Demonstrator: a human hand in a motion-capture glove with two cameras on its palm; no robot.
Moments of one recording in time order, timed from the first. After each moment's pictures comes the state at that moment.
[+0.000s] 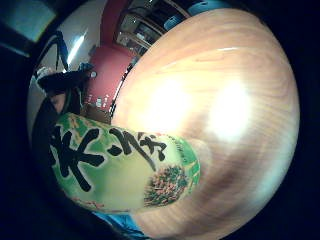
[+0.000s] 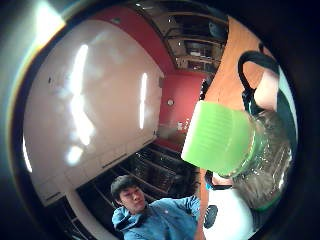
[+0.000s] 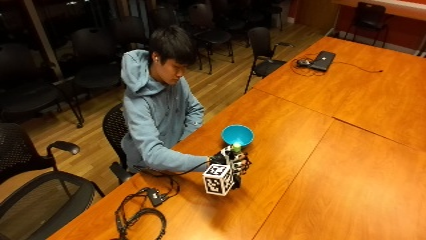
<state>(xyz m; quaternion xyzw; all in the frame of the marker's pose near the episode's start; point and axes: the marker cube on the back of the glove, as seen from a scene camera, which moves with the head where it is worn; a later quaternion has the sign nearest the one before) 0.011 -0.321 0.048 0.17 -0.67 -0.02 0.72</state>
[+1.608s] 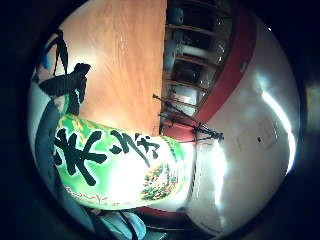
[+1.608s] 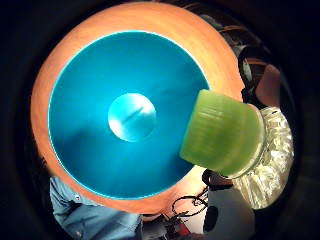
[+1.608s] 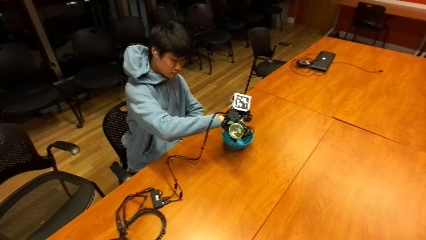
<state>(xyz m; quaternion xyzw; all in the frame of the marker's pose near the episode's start) -0.308 -0.298 -0.002 -0.05 0.33 -0.16 0.93</state>
